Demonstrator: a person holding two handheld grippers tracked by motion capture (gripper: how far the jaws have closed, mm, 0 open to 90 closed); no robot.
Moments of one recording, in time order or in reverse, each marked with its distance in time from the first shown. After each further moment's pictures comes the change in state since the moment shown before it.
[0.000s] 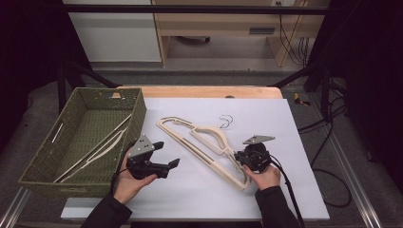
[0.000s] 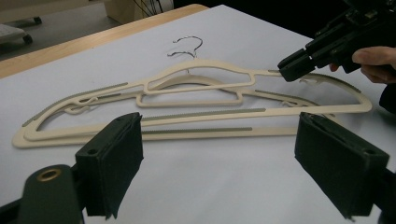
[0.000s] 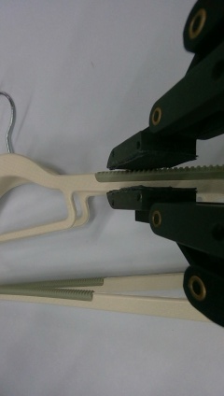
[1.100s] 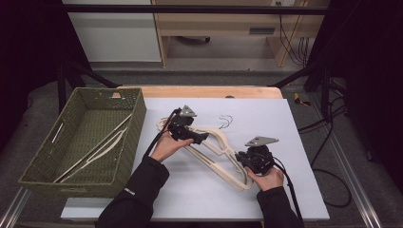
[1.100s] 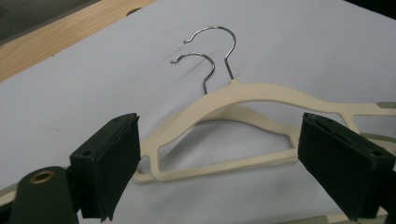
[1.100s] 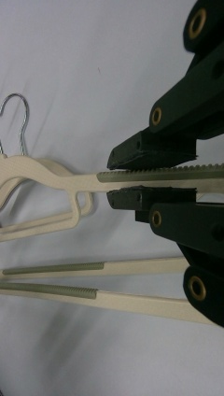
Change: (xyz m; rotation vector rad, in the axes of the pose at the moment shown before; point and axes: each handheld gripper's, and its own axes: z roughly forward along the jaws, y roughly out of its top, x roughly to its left) left arm 0.035 0.057 0.143 0.209 -0.025 0.035; right arm 0.007 0.000 -0.016 -0.028 0.006 -0.018
